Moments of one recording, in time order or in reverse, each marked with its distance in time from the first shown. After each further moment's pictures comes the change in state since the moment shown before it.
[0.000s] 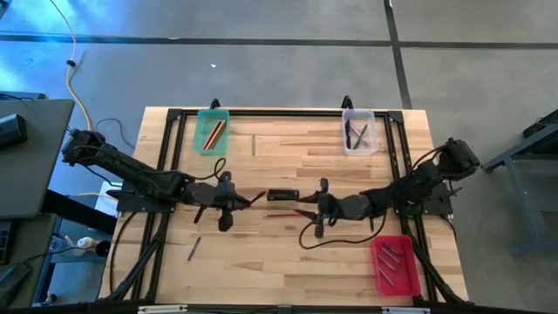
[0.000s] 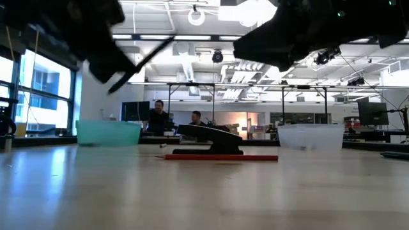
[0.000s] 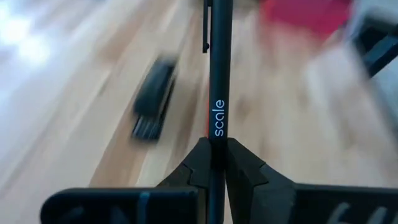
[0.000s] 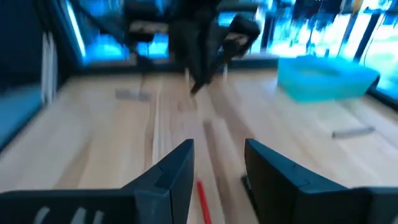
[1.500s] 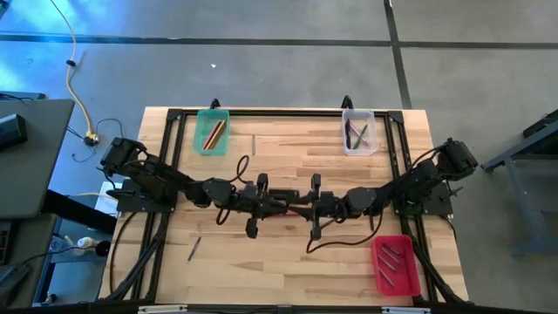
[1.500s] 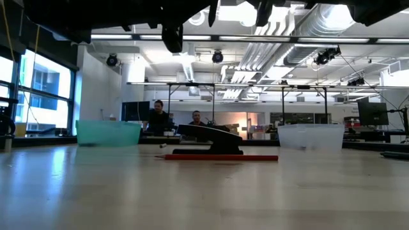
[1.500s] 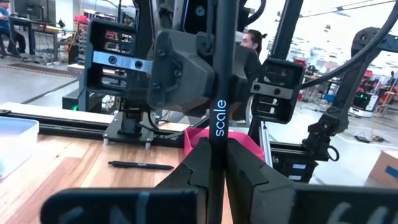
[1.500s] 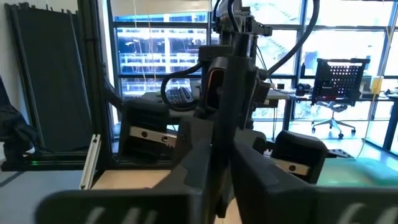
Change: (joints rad) left arm 0.060 0.495 0.182 0.960 0.199 0.227; right arm -0.019 0.021 0.118 0.289 -0.115 -0.174
